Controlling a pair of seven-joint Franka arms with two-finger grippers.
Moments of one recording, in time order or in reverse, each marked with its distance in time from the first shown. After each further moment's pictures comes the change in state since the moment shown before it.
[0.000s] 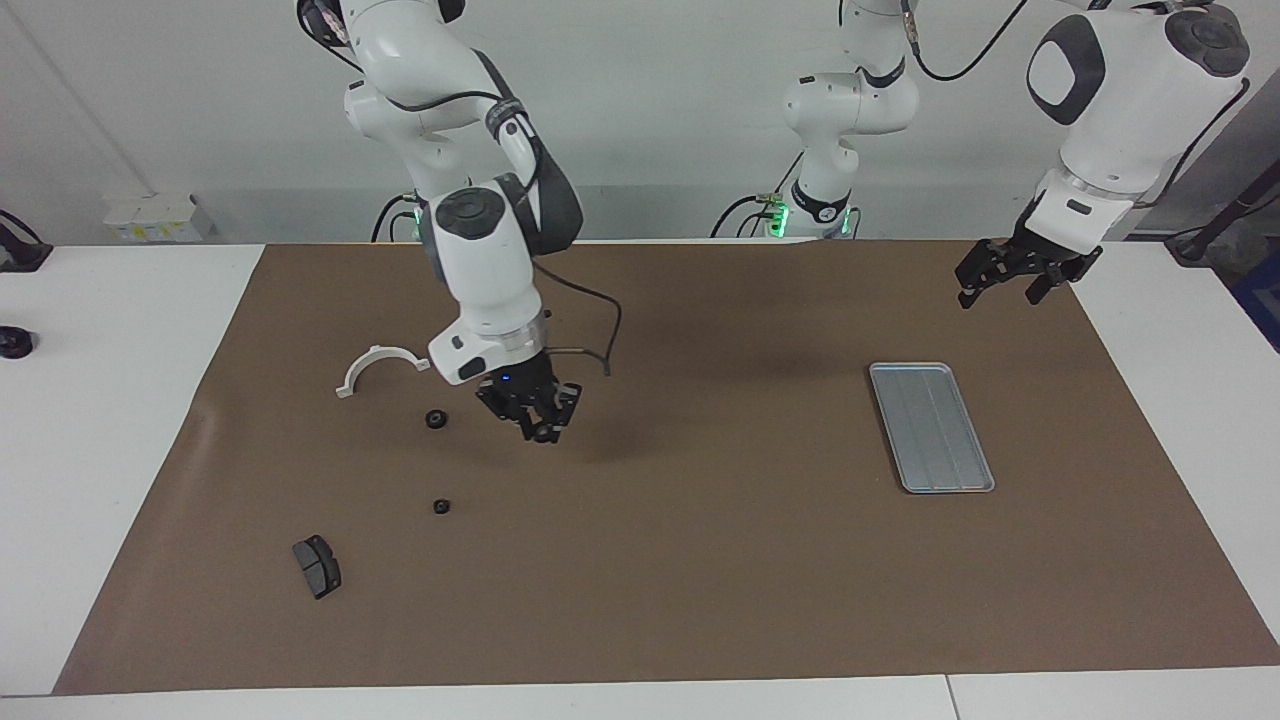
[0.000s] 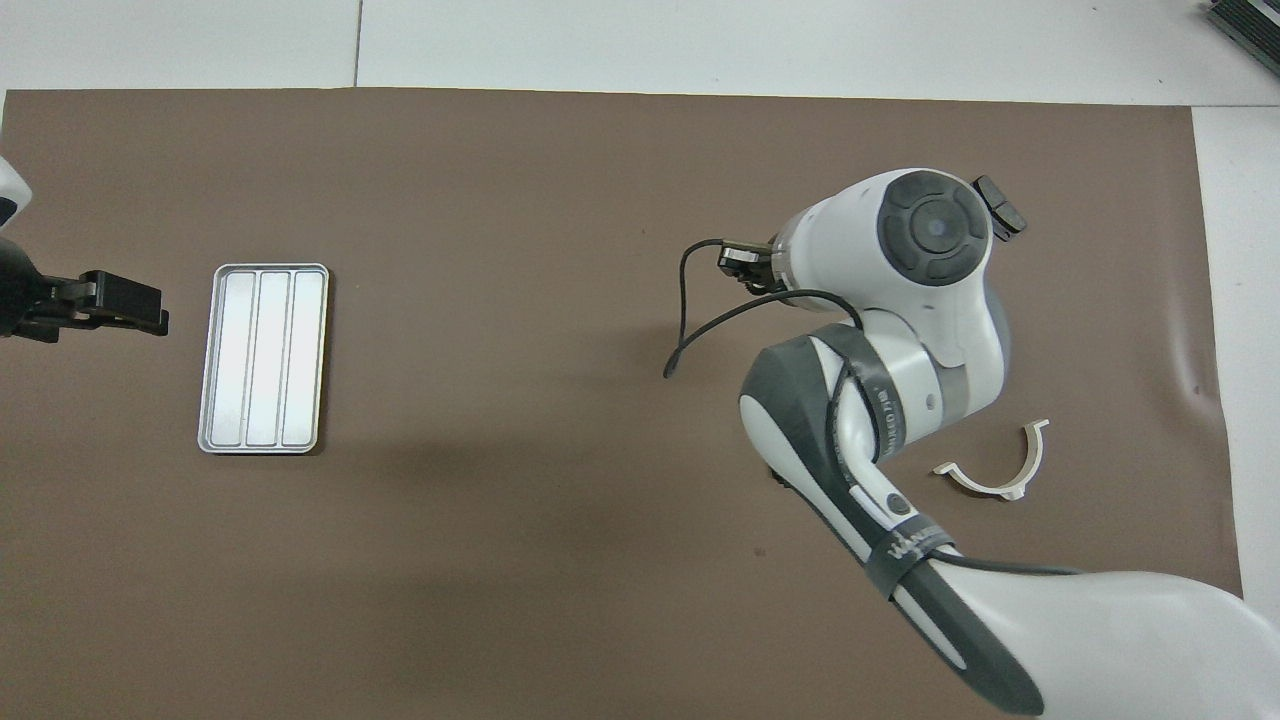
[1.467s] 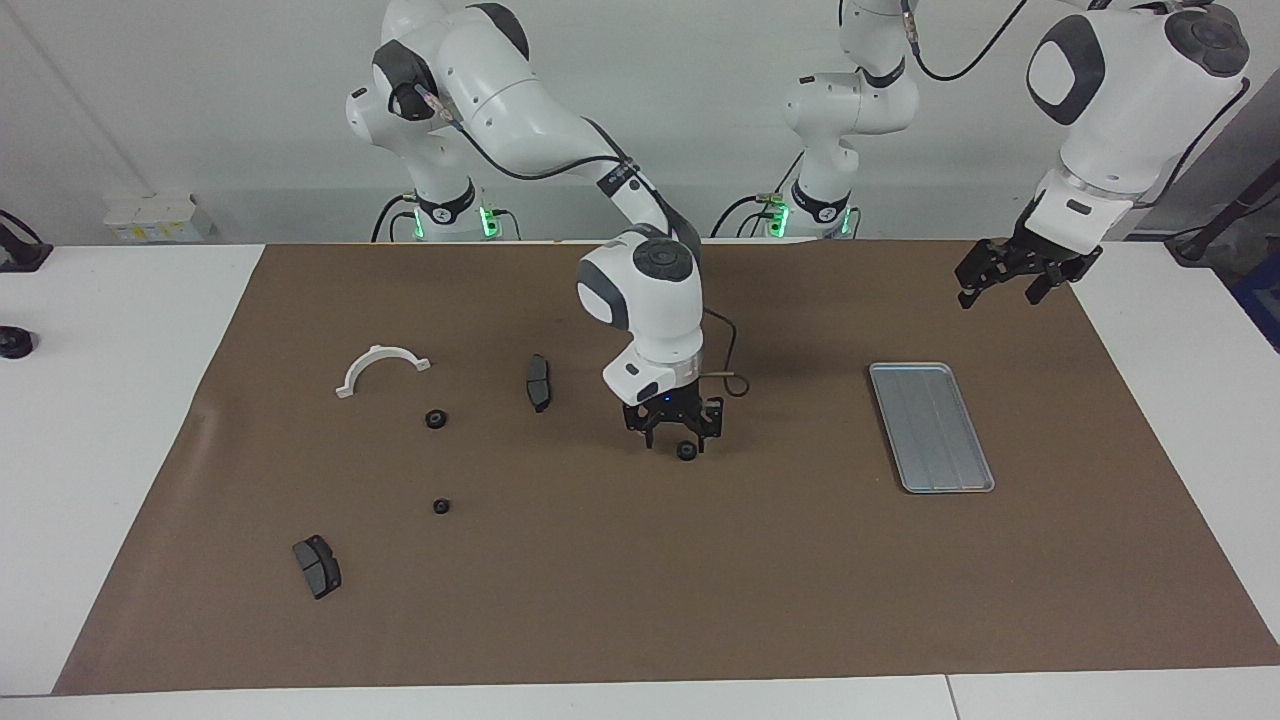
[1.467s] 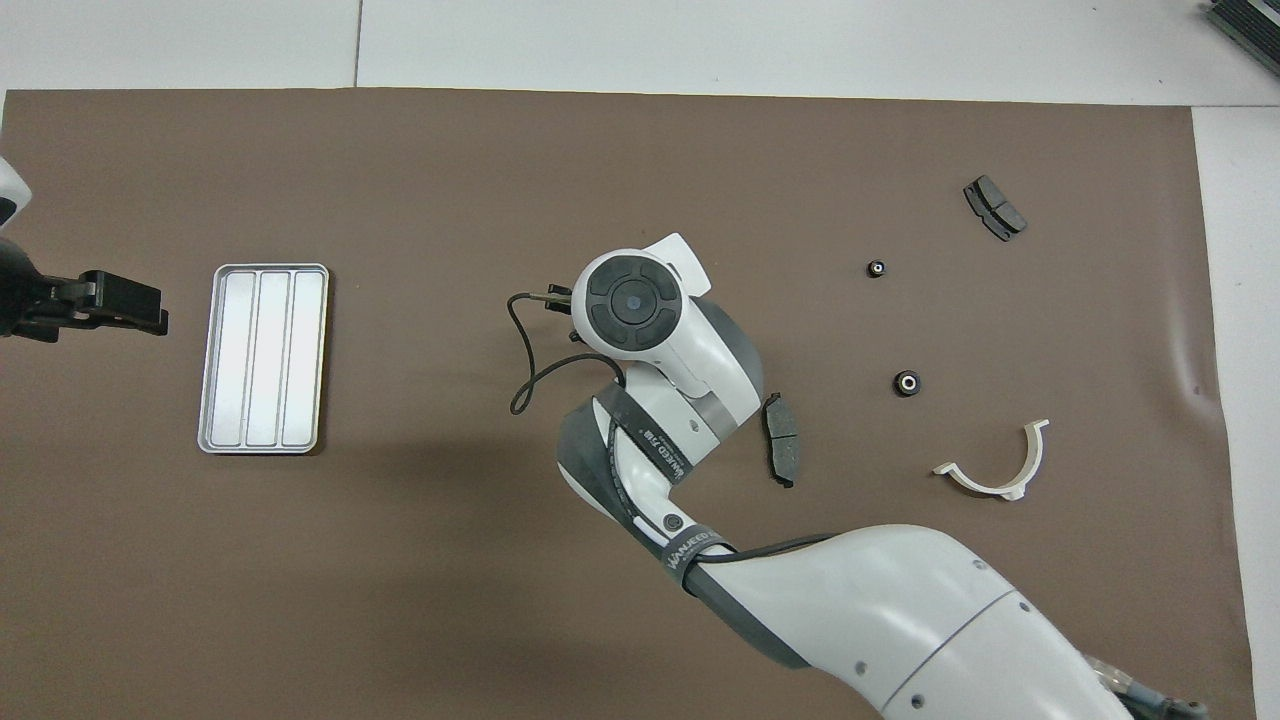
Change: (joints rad) left arm 0.000 0.000 0.001 0.000 0.000 0.007 0.001; right arm 0.202 0.257 -0.021 0.221 -0.134 0.025 0.228
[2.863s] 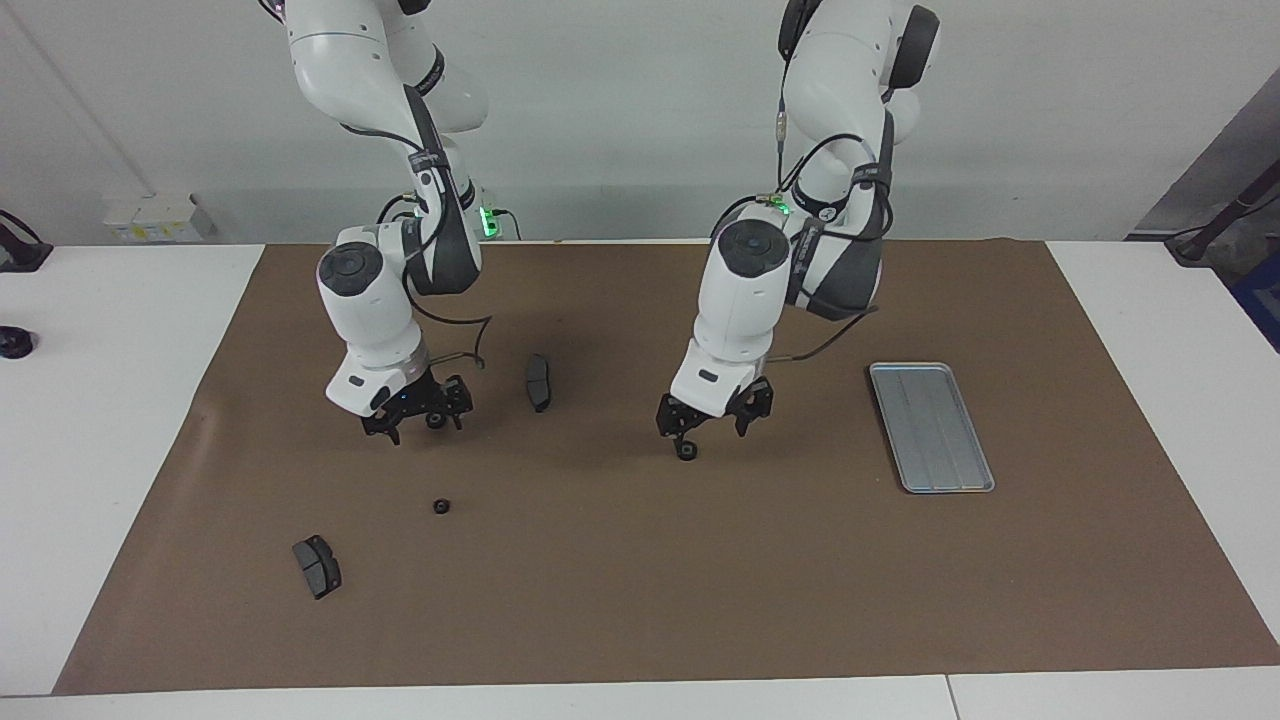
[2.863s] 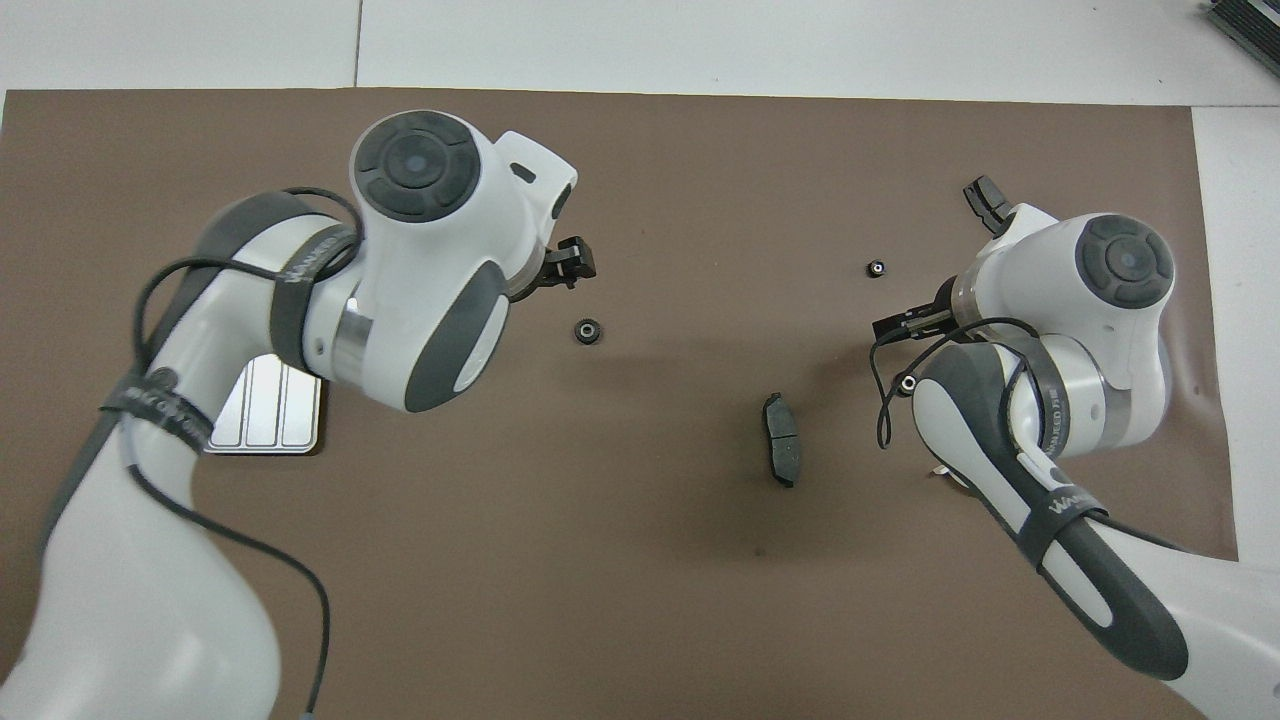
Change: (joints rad) left arm -0.495 0.568 -0.033 0.276 -0.005 0.442 -0.673; right arm -0.504 -0.374 0.006 -0.649 0.103 0.137 -1.048
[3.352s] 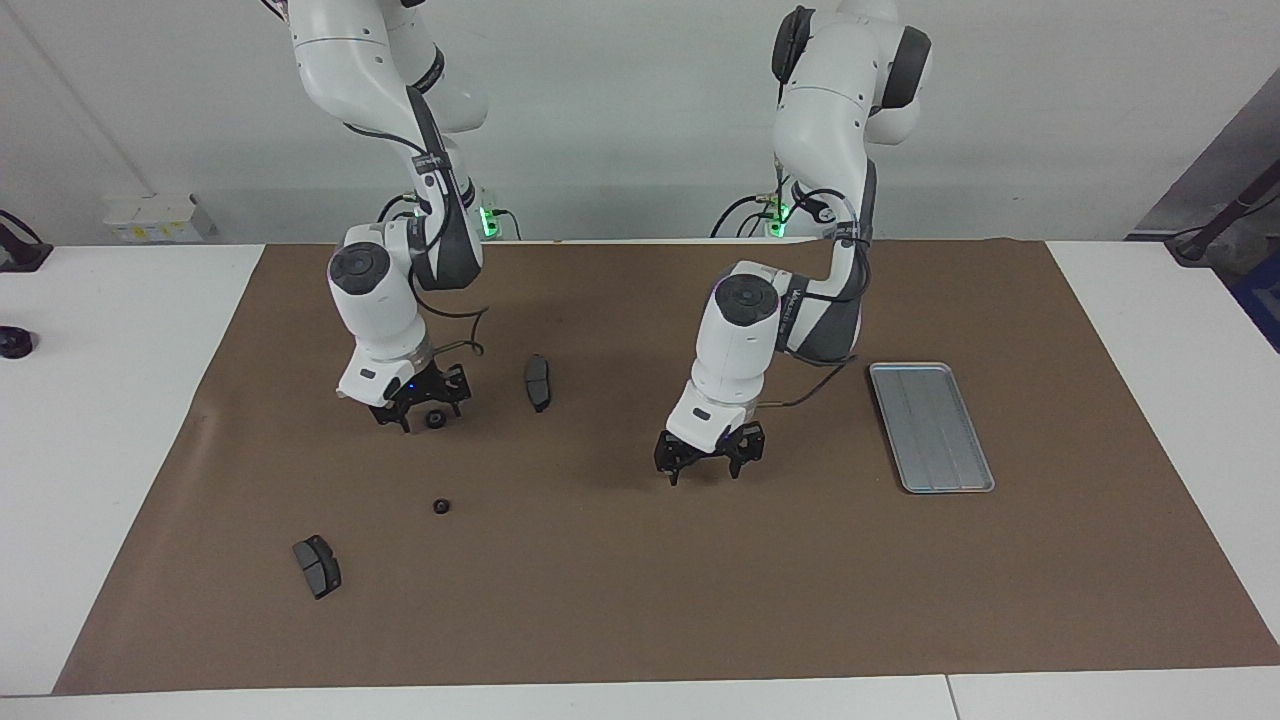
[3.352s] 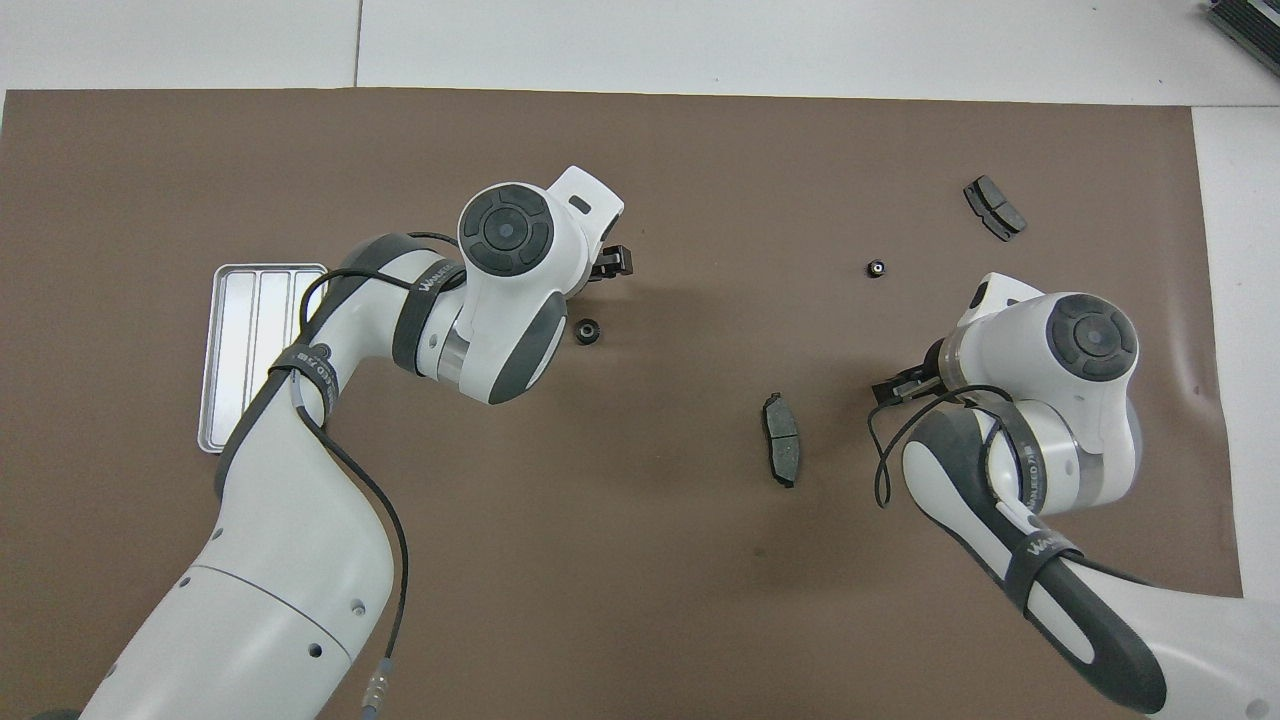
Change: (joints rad) left arm 0.001 0.019 0.005 -0.180 0.002 0.250 0.096; right arm -0.014 -0.048 0.000 -0.115 0.000 0.017 -0.075
